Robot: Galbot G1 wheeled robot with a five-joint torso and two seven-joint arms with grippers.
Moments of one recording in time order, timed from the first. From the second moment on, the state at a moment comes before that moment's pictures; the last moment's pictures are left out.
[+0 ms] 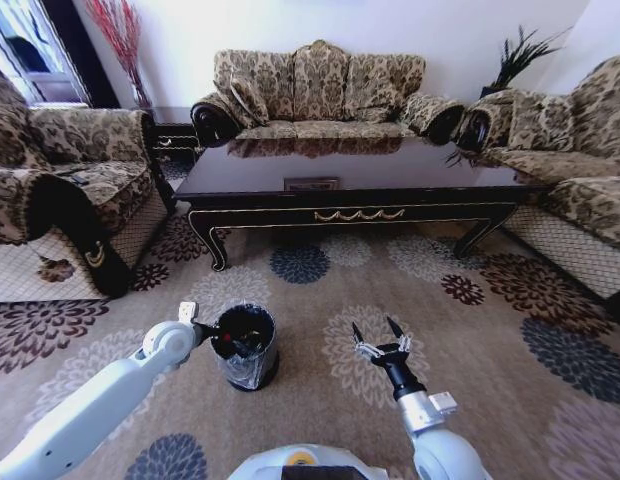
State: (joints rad) left arm 0.95 -0.68 -0.06 -1.87 -1.29 0.72 -0.61; right arm -1.74 1.11 0.42 2.20 0.32 0.18 0.14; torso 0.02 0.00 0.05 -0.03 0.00
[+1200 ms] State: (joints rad) left arm 1.46 -0.85 -0.54 -2.11 -0.75 0.35 -0.38; right arm -1.81 1.19 0.48 2.20 0.20 0.30 0.12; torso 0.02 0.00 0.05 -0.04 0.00
